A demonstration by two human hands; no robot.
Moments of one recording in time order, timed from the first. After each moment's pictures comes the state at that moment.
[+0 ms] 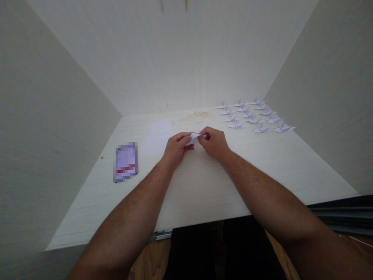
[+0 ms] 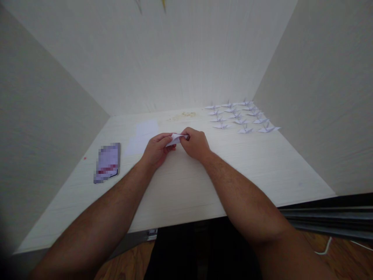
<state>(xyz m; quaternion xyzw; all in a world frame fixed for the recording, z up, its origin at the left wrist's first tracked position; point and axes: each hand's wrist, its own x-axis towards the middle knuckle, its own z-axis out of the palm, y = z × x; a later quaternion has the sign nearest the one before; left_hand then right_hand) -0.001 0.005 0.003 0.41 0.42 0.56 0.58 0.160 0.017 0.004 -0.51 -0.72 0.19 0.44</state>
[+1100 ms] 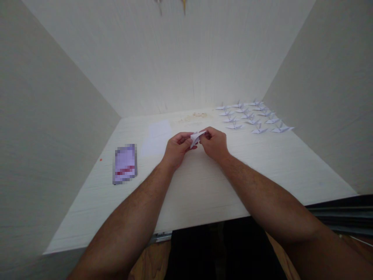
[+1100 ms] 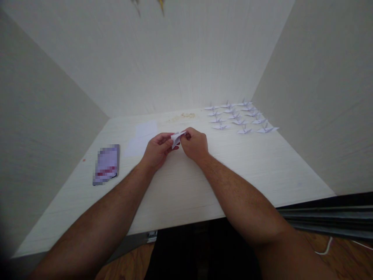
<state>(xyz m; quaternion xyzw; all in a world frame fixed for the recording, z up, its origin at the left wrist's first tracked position) -0.001 0.005 -0.004 0.46 0.37 0.56 0.58 0.151 0.013 0.005 -0.53 -0.65 0.21 0.50</state>
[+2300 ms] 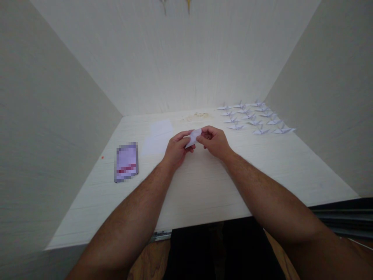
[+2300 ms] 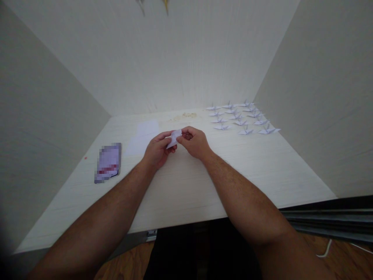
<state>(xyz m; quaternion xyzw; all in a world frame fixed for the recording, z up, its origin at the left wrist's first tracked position) 0.000 0.004 0.005 0.42 0.40 0.56 0.59 0.156 0.019 0.007 -0.41 -0.64 0.41 0.51</state>
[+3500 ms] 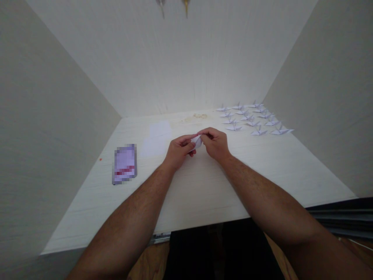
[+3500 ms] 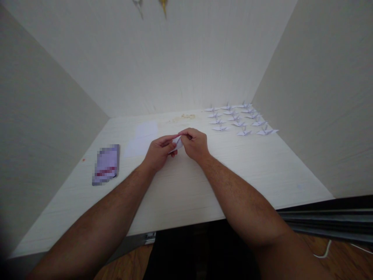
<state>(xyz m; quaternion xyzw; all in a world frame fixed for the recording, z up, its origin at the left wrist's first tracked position) -0.004 0.005 -0.007 0.55 0.39 0.51 0.54 0.154 0.015 0.006 -0.45 -0.63 0.28 0.56</state>
